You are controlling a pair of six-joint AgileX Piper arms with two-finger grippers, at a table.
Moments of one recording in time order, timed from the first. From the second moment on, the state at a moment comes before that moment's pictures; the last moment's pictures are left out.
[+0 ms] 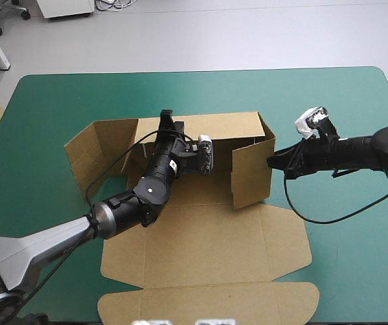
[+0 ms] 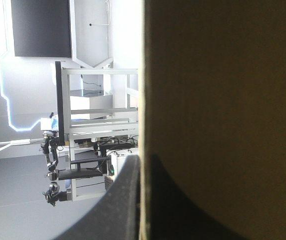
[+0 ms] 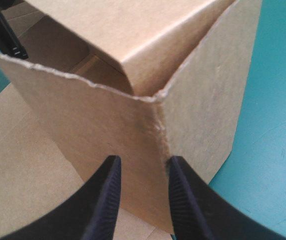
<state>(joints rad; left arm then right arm) -0.84 1.58 -1.04 1.72 0.58 -0.49 -0.07 1.45 -1.09 1.00 1.08 -1.21</state>
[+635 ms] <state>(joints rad) -0.84 1.58 -1.04 1.72 0.59 -0.49 -0.01 1.51 -1.09 1.00 0.98 -1.28</state>
